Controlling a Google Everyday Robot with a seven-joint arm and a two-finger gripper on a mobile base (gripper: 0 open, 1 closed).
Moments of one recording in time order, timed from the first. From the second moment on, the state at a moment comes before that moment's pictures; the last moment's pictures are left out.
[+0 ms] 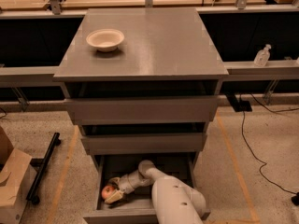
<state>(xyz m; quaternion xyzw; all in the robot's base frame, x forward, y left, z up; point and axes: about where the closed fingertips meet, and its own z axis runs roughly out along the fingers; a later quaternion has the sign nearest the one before) 0.567 0.211 0.121 -0.56 0.64 0.48 0.22</state>
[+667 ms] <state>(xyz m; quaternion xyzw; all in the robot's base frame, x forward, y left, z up) 0.570 0.204 0.123 -0.56 0.65 0.47 0.23</state>
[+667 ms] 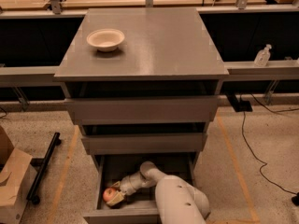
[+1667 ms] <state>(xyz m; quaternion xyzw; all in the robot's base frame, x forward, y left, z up) 0.602 0.107 0.221 -0.52 0.69 0.44 0.25</state>
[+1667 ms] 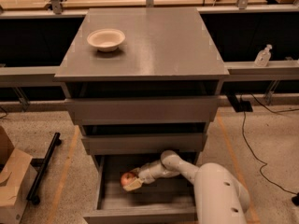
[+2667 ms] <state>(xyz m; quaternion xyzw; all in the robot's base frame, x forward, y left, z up) 0.517 -0.010 0.352 -0.45 0.77 0.41 0.21</state>
